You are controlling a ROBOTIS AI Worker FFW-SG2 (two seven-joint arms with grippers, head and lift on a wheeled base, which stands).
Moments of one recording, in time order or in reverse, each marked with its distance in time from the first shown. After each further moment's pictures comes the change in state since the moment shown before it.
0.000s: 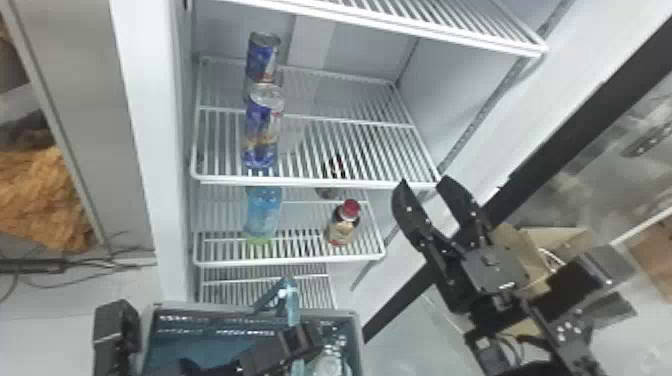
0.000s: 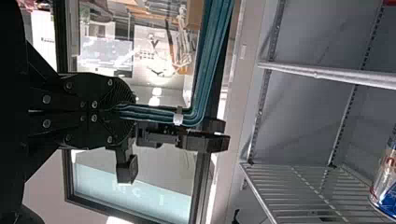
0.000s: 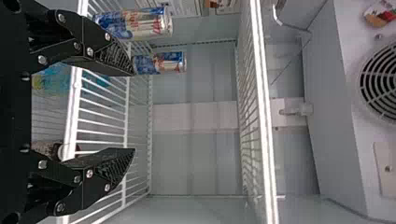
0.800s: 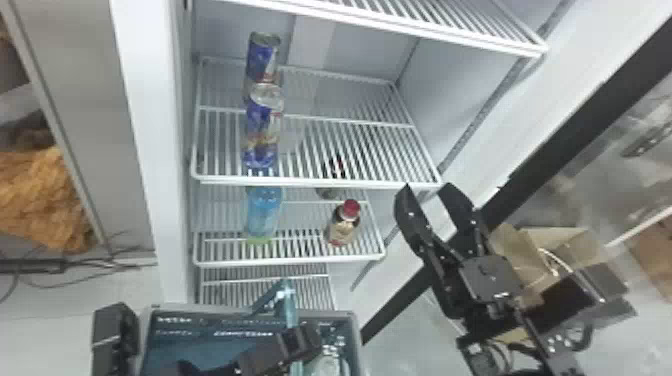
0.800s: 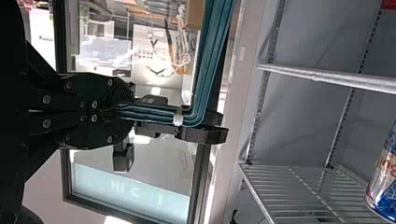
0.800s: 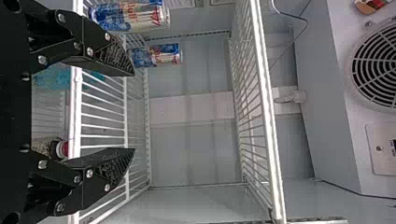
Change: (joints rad) left arm 0.008 -0.001 0.004 0.002 0.003 0.000 0.000; right arm -0.003 0.019 0.014 0.073 -0.008 -0.106 -0.007
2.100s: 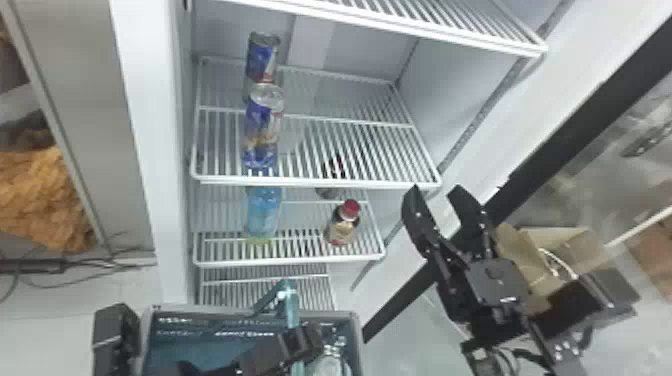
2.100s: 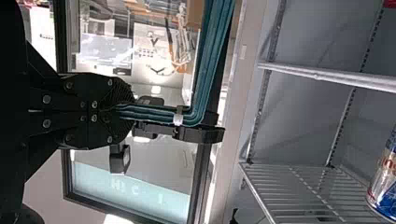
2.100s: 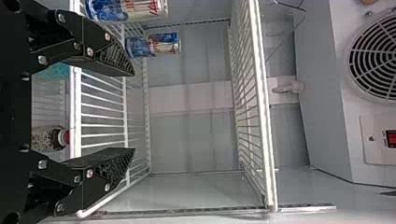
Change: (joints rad) left arm 0.000 0.001 -0.004 0.000 0.005 0.001 0.000; right arm 0.038 0.002 0.011 -0.039 0.017 -0.001 -0.073
